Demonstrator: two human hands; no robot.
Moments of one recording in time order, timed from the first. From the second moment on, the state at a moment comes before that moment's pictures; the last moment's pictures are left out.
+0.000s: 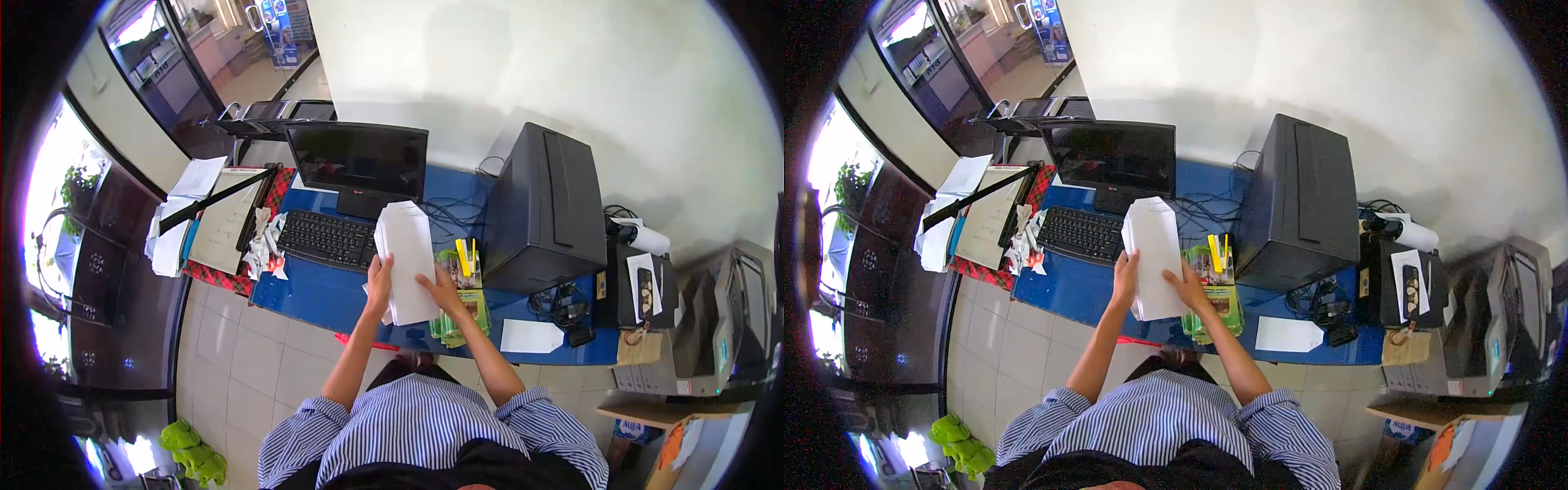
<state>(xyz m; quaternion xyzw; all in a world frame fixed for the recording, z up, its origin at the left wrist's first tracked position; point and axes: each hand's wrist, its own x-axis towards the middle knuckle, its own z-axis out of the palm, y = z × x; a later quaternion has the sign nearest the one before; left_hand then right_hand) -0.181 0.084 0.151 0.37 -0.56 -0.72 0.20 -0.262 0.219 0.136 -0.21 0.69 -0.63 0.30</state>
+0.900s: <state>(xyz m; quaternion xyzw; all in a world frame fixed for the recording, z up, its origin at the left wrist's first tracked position) -0.059 -0.008 0.097 0.29 -0.48 -0.82 0.13 -0.143 0.103 0.089 -0.13 0.73 -0.66 0.11</state>
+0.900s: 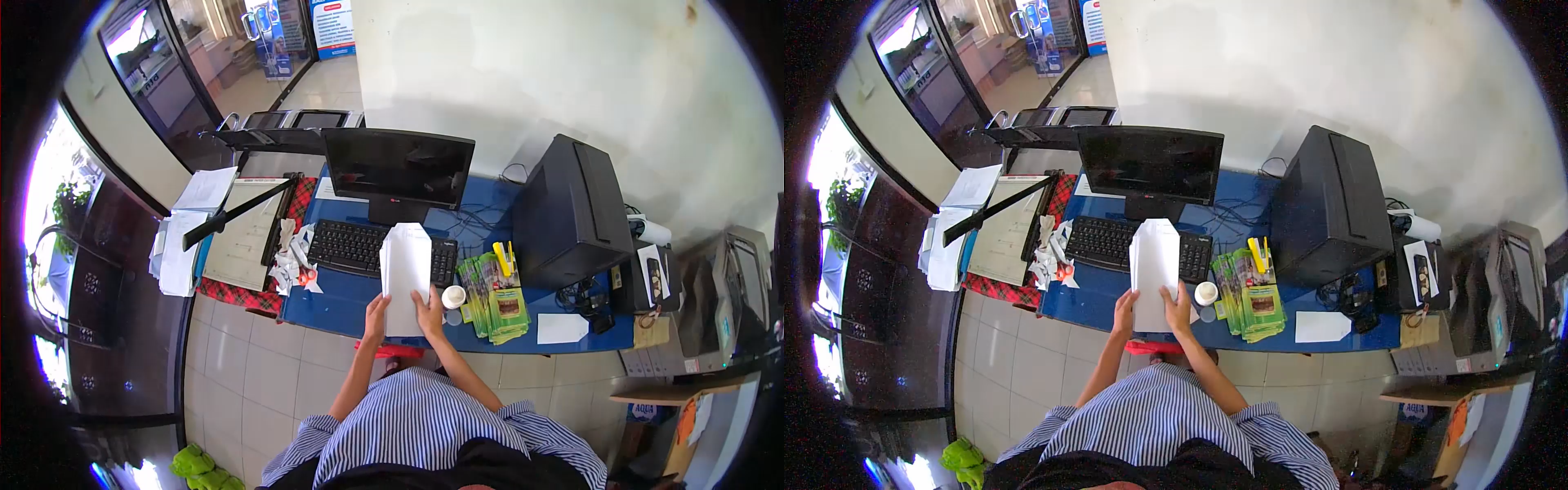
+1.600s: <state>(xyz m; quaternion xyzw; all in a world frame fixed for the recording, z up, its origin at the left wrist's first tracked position) -0.078 -0.052 0.105 0.23 -0.49 -0.83 0.14 -0.170 0.070 0.097 -0.10 0.71 -0.68 0.12</state>
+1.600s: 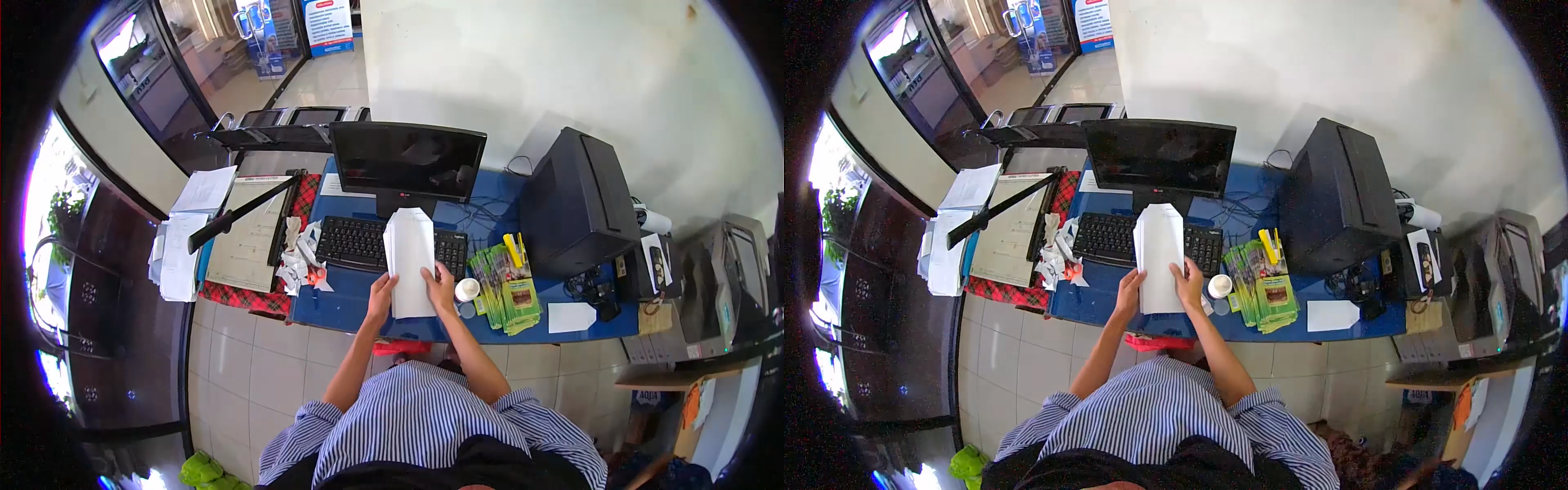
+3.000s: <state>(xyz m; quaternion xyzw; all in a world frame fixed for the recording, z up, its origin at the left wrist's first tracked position) -0.094 -0.034 0.147 0.13 -0.46 -0.88 -0.01 -0.152 0.113 0.120 -0.01 0.61 -0.78 0.14</state>
